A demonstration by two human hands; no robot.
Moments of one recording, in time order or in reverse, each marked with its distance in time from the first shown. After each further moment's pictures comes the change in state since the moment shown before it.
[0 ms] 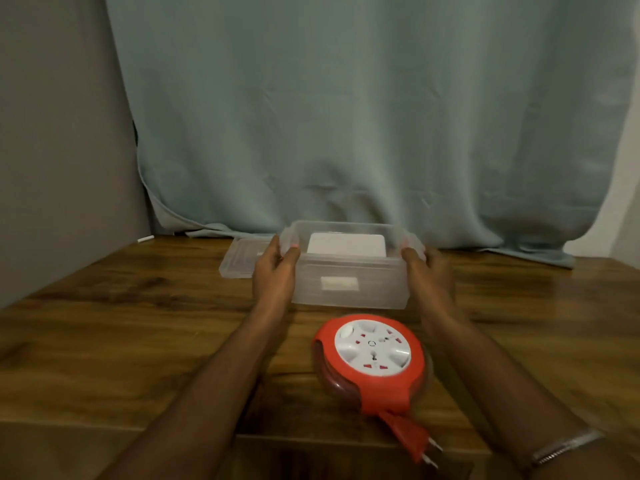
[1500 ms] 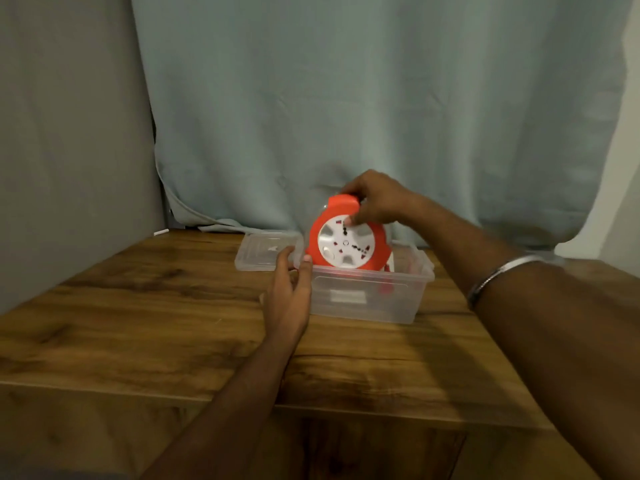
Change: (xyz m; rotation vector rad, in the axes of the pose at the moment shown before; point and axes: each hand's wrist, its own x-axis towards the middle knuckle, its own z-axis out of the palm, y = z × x) left_hand -0.041 -0.014 -0.020 0.325 0.010 0.090; right_hand 0.032 -0.149 0.049 -0.955 -0.672 -0.636
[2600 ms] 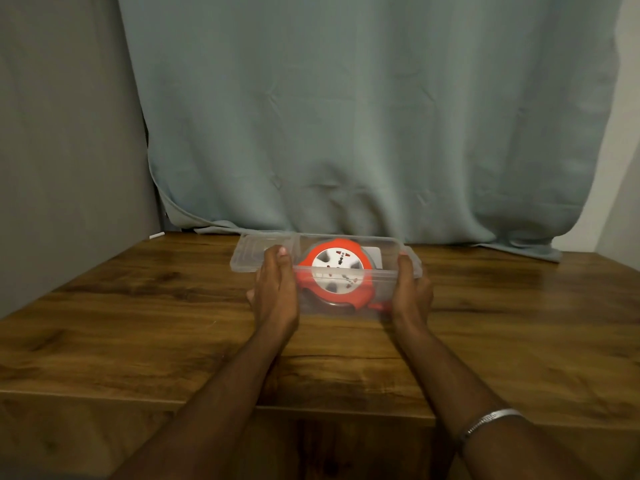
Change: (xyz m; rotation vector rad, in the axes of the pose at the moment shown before) left_hand 0.015 -0.003 -0.001 0.114 0.100 -0.031; right_hand -0.082 0.035 0.159 1.230 0.951 0.676
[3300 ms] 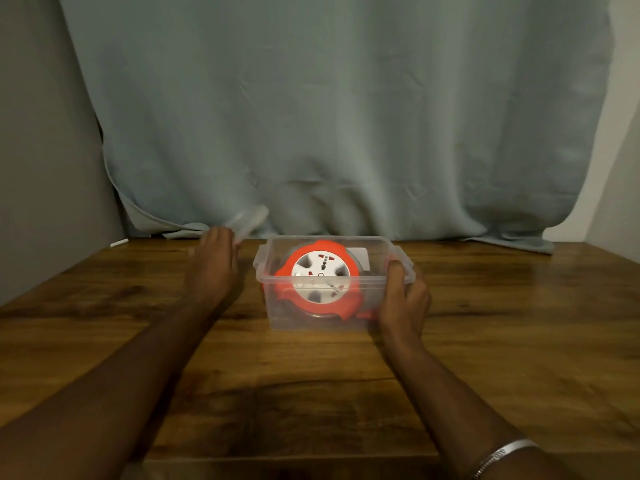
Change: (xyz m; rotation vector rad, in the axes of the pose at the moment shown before) left_hand 0.124 -0.045 -0.021 0.610 -0.011 0.548; right_hand 0.007 0.019 -0.004 -0.135 0.027 -0.235
